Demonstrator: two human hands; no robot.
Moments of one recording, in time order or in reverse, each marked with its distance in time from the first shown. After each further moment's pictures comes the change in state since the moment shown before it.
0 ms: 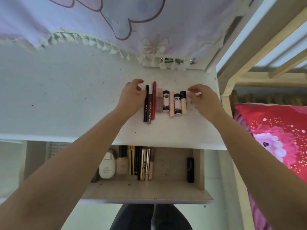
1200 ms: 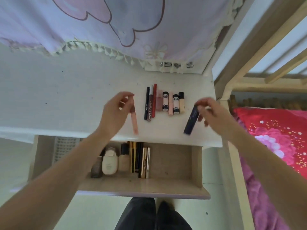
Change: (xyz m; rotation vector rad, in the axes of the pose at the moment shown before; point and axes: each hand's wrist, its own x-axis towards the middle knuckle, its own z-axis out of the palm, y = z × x) left_hand -0.083 -0.004 -0.042 -0.099 0.127 0.088; right_hand -0.078 -0.010 -0.045 0.102 -0.215 -0.045
